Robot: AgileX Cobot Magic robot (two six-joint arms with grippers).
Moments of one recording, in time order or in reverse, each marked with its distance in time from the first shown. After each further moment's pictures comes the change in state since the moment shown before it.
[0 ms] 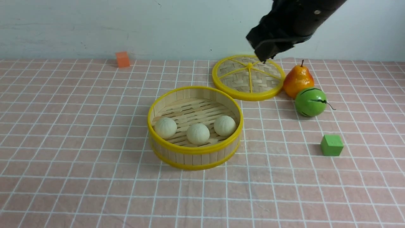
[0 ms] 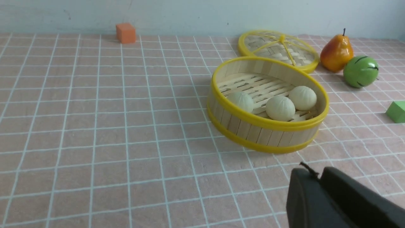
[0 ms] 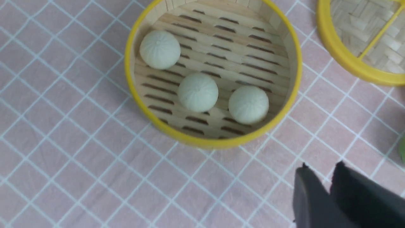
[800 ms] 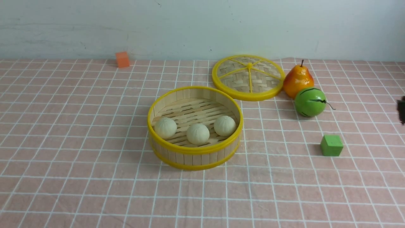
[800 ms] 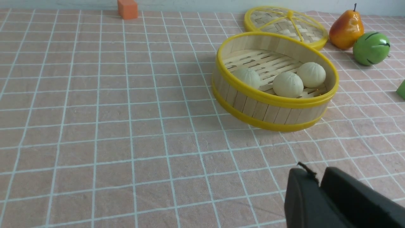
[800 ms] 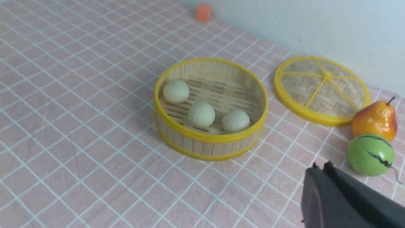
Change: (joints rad) right arm 0.000 -1.088 1.066 0.049 -0.575 -0.054; left arm 0.000 0.000 0.022 0.000 0.031 0.000
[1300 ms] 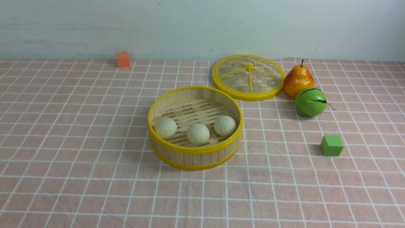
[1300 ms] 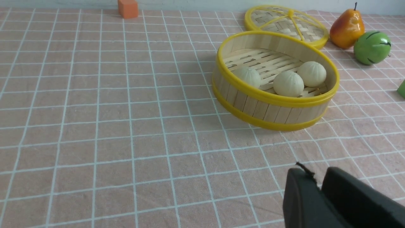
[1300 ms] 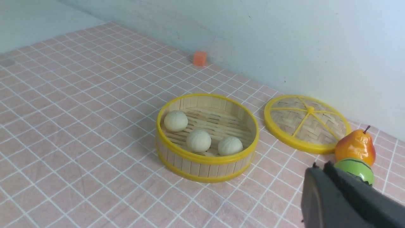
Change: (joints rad) right arm 0.000 -0.201 0.070 0.003 -0.005 0.000; left arm 0.000 0.000 0.002 0.000 0.000 0.000
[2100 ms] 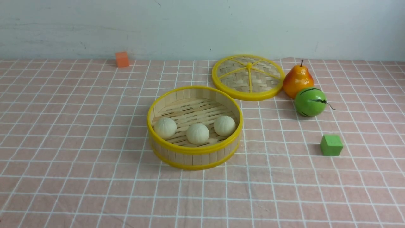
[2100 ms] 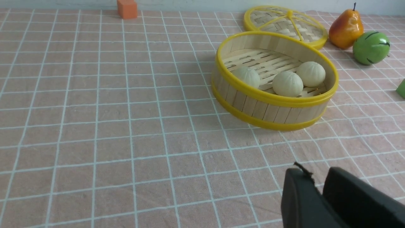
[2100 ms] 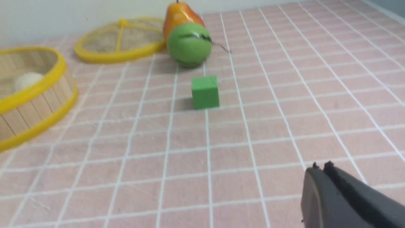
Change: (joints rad) right arm -0.510 -0.460 0.866 -0.181 -0.347 0.409; left arm 0.000 0.001 0.000 0.001 0.003 0.000
